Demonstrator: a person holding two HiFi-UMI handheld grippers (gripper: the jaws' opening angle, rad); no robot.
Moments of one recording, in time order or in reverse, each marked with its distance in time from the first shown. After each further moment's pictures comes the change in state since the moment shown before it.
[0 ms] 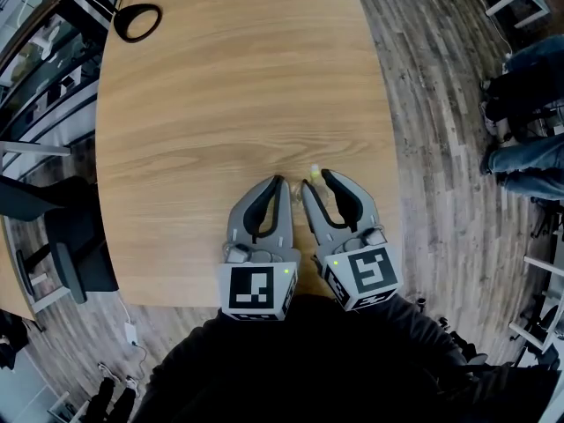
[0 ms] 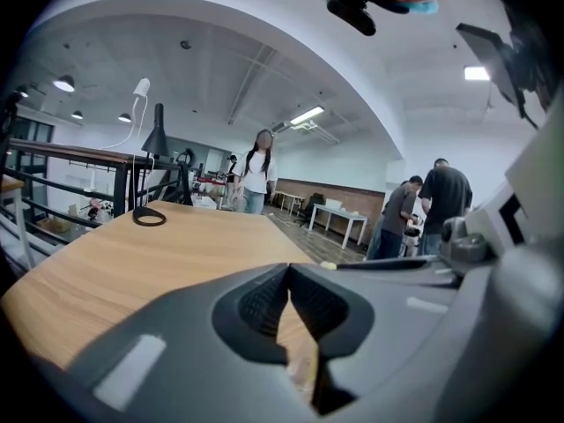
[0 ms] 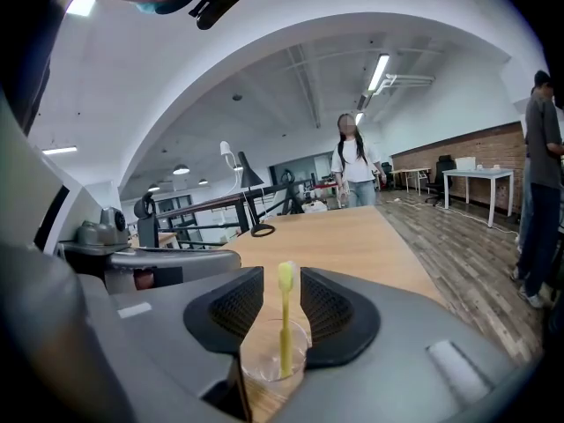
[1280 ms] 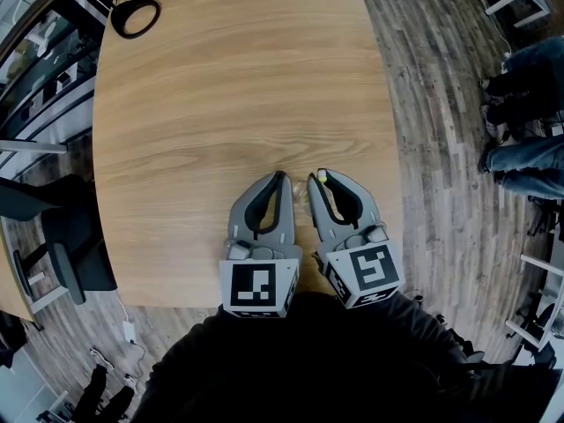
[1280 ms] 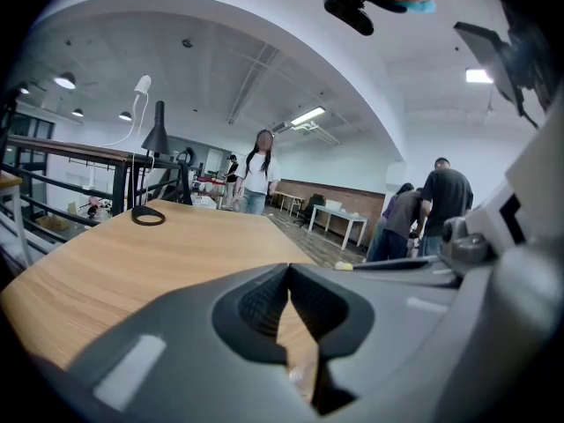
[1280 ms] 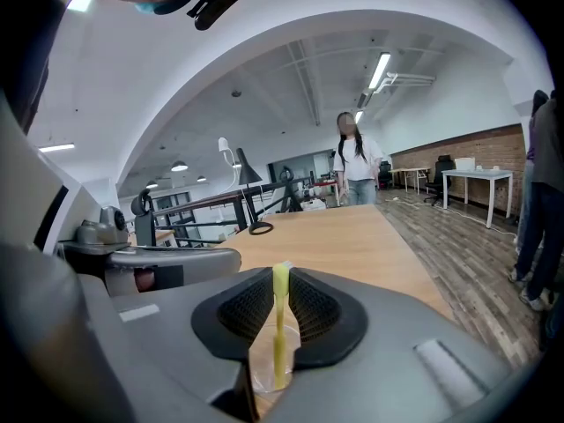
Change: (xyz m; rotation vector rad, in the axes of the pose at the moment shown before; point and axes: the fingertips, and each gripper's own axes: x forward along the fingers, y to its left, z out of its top) left arm 0.008 0.008 0.000 -0.016 0.006 -0.009; right arm 0.011 0.000 -0.001 -0.004 0.021 -0.014
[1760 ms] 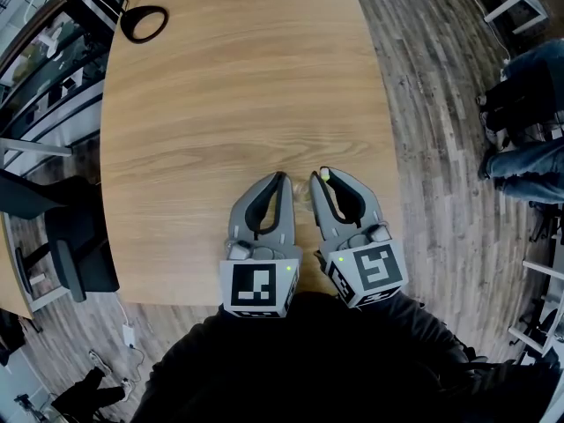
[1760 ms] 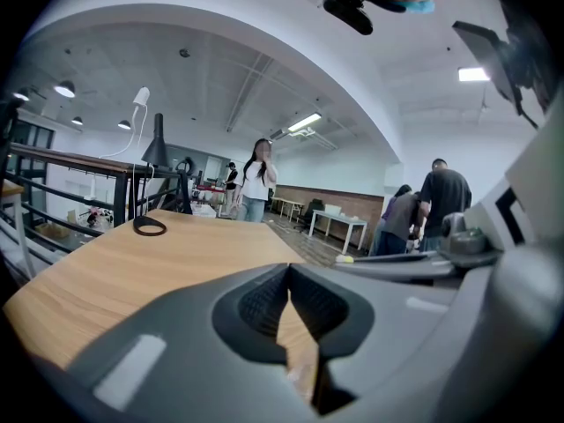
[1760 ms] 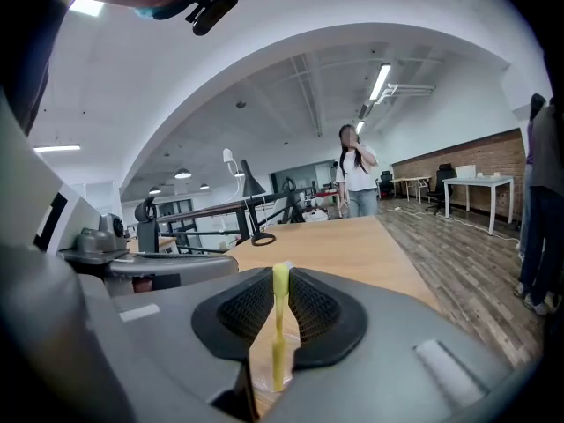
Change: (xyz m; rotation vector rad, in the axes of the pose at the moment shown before) left arm -0.019 -0.011 0.011 0.033 -0.054 0.006; right arm -0.022 0.005 0.017 -0.015 -0.068 0.007
